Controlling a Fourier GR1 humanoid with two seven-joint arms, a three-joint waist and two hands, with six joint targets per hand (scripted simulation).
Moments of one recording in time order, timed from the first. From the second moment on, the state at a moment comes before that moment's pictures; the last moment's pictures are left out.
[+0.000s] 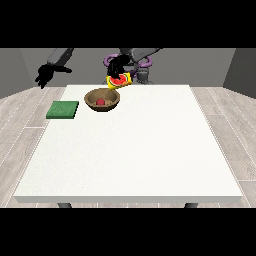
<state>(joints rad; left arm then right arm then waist) -0.92 0.02 -0.82 -0.89 -1.47 0.11 0.40 -0.50 -0.45 -0.35 -0.61 -0.19 0.33 -0.45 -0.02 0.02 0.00</state>
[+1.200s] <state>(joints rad) -0.75 0.10 -0.29 -1.15 -1.06 0.26 0.18 -0.43 -0.43 -0.38 -0.59 -0.23 0.32 -0.43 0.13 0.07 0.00</state>
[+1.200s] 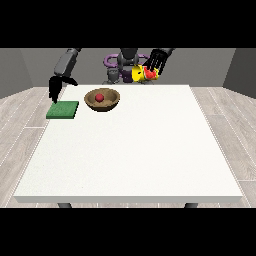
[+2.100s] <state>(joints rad) -0.58 0.04 0.11 -1.04 -0.33 0.21 -0.29 -0.46 -0.26 -0.26 -0.75 -0.21 0.27 -0.34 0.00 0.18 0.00</state>
